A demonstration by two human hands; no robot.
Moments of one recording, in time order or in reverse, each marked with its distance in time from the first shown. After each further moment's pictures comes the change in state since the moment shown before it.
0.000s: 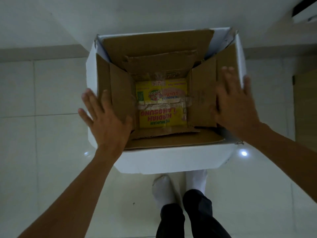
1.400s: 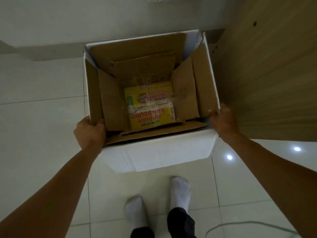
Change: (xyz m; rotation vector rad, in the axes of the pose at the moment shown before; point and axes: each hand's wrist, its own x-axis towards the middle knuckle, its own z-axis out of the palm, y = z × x) left_hand -0.218 0.224 0.100 -0.510 0.066 -0.379; right_hand -0.243 0.297 0.056 0.830 -0.052 0.818
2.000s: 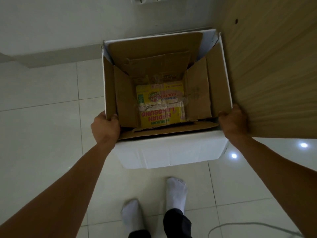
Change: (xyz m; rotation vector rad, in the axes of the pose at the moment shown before) left_hand -0.035 0.051 0.043 -0.011 -0.086 0.024; right_hand 0.011 0.027 -0.042 -0.071 0.133 0.165
